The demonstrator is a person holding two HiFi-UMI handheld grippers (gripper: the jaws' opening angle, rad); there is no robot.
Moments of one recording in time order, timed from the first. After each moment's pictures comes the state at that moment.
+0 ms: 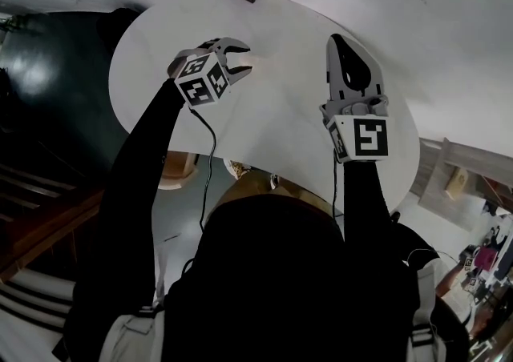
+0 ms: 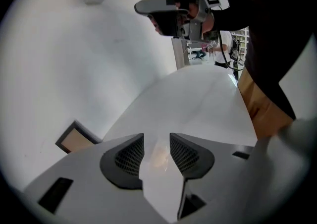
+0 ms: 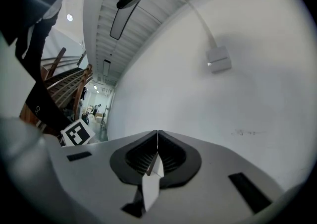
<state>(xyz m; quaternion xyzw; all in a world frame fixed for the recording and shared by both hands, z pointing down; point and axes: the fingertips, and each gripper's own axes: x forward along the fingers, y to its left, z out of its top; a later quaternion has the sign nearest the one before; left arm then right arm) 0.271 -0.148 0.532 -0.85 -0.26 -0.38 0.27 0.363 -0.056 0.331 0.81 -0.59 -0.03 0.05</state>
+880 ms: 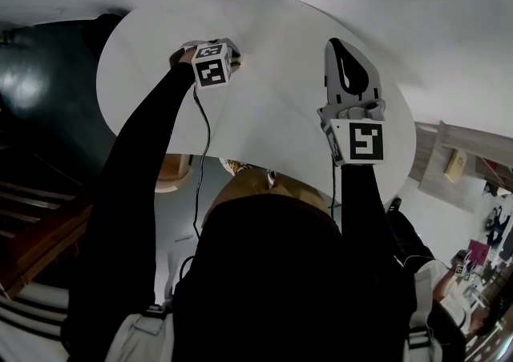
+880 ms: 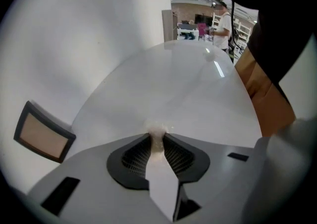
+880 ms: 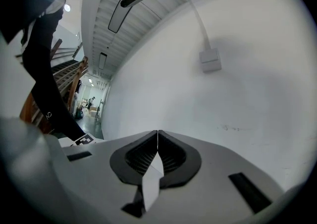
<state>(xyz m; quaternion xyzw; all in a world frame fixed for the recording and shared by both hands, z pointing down) 0.278 -0.147 0.628 -0.75 -0.33 -0.50 0.28 0.369 -0.025 0.342 0.83 -0.55 -0.02 0.08</state>
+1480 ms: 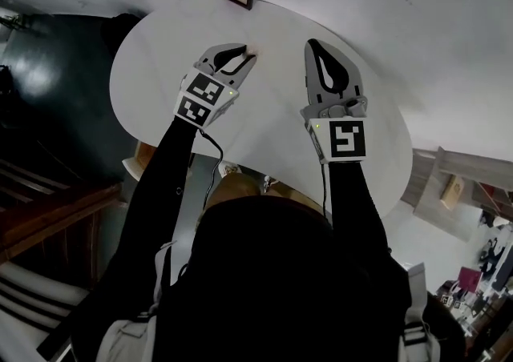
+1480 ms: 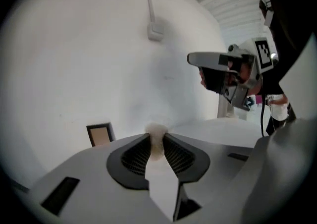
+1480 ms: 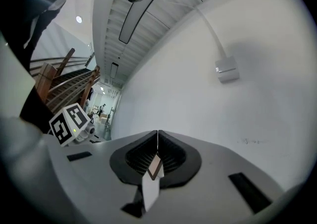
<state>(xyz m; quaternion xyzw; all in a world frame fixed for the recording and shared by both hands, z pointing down) 0.286 -0.132 0.451 -0.97 -0.04 -0.22 0.05 0.331 -0.054 0.312 0.79 -0.61 -0.07 0.04</state>
